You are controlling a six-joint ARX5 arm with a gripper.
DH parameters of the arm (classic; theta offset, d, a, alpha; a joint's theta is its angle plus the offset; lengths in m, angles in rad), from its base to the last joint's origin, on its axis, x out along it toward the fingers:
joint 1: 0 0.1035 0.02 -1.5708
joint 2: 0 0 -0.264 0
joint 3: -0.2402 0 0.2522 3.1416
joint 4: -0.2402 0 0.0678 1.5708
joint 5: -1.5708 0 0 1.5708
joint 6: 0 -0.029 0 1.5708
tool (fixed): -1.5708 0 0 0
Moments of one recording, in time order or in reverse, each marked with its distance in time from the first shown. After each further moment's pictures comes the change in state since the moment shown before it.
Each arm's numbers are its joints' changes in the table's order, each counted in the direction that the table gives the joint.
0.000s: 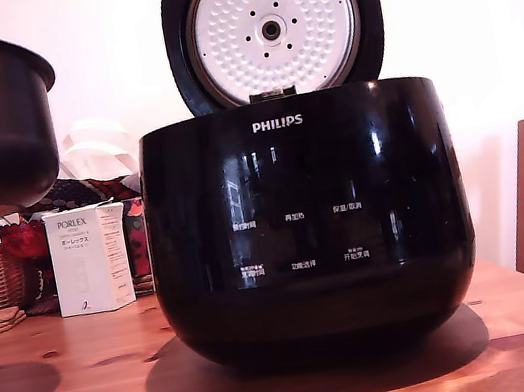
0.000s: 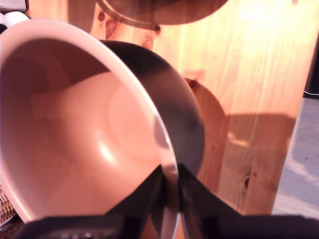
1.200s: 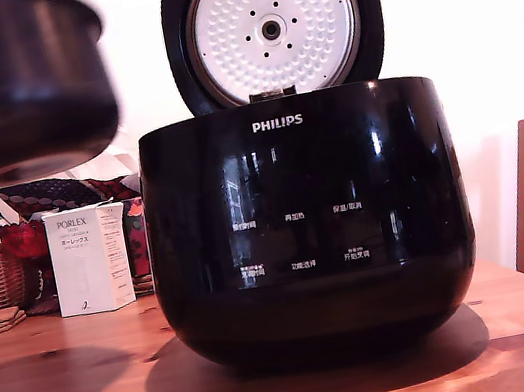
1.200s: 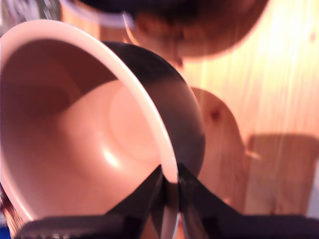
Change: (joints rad) arm -0.114 0.000 -0.021 0.157 0.065 0.027
